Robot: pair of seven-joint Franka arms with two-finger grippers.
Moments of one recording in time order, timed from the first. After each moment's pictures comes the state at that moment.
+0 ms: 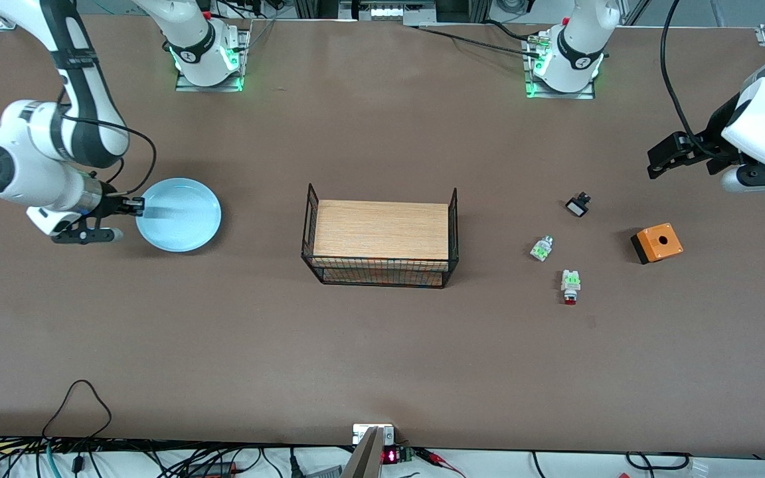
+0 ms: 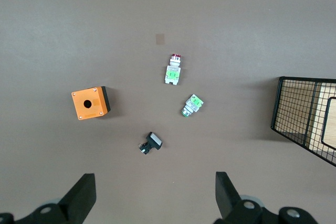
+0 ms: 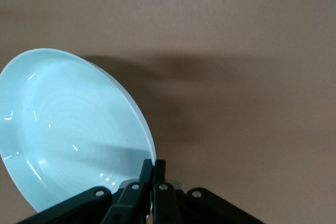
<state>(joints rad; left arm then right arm) -0.01 0.05 -0.09 -1.53 0.01 1.54 -0.20 0.05 0.23 -0.15 -2.19 0.02 2.23 -0.16</state>
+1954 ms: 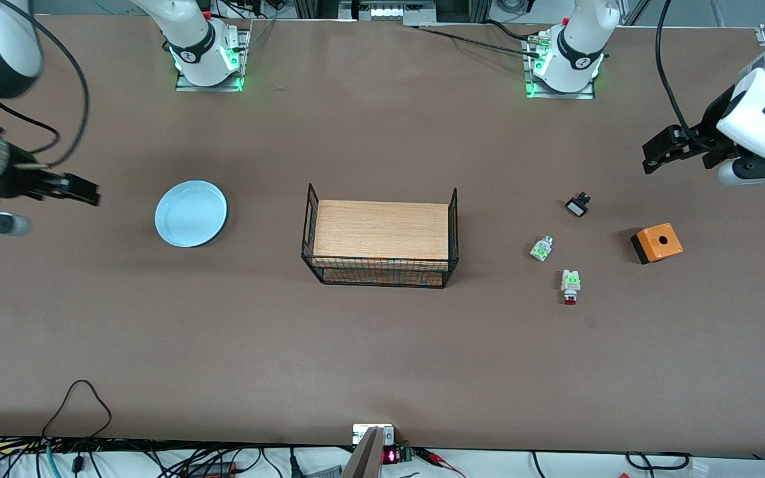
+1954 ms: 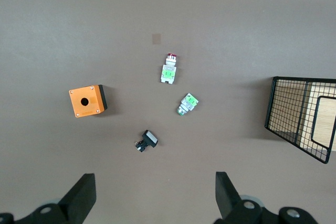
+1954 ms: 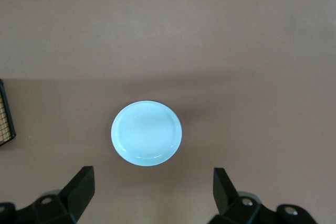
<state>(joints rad) -0.01 0.05 -0.11 -1.50 0.01 1.52 -0.23 0.11 0.17 -0.13 -1.49 -0.04 1.58 0.09</state>
